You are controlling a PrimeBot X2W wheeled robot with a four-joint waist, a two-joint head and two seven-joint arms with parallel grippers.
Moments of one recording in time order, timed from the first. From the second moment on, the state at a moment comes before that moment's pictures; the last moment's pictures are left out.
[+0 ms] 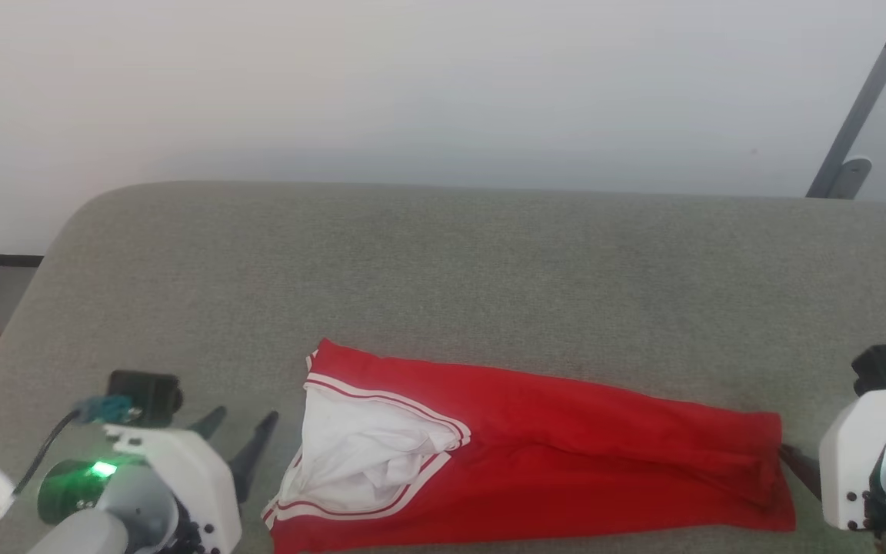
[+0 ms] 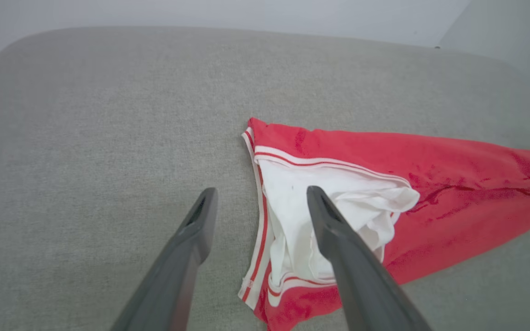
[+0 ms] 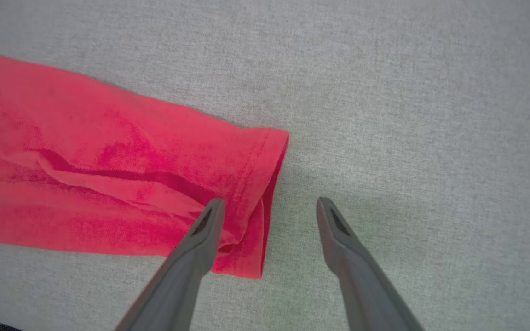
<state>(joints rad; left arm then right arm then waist) -0.23 0.68 -0.59 0.06 -0.95 0.18 0.23 -0.14 -0.42 0.02 0.21 0.48 0.13 0.76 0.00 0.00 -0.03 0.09</state>
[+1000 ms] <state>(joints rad) -0.06 0.61 -0.39 0.15 -0.85 0.19 -0.26 -0.25 -0.43 0.15 0.61 0.64 0.13 0.65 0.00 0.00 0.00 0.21</state>
